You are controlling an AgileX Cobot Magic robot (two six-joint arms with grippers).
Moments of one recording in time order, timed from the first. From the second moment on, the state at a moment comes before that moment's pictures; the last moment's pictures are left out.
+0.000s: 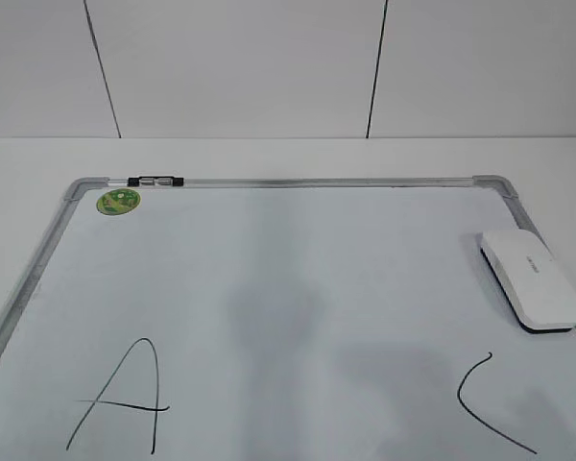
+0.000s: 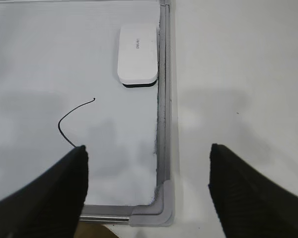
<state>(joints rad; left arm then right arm) -0.04 0.01 -0.53 -0.06 1.13 0.11 0.08 -0.02 -0.51 -0.03 1.19 0.02</state>
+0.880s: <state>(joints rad) -0.04 0.01 -0.52 -0.05 1.12 0.11 0.08 -0.02 -0.50 0.00 1.16 -0.02</state>
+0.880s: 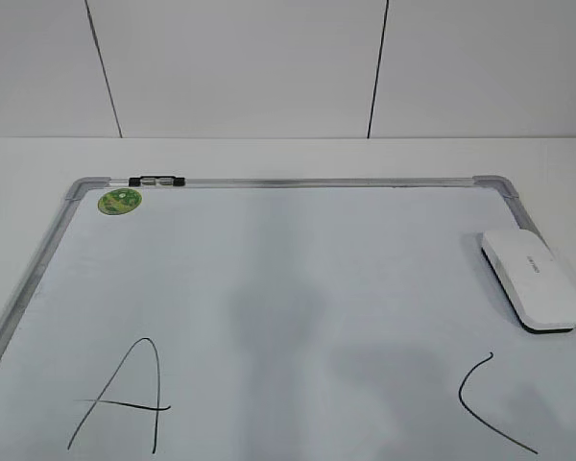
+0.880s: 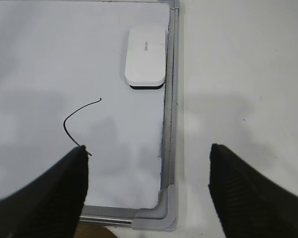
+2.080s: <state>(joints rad) -0.04 0.01 -0.52 -0.05 1.12 0.11 0.08 -0.02 -0.50 0.00 1.16 -0.02</state>
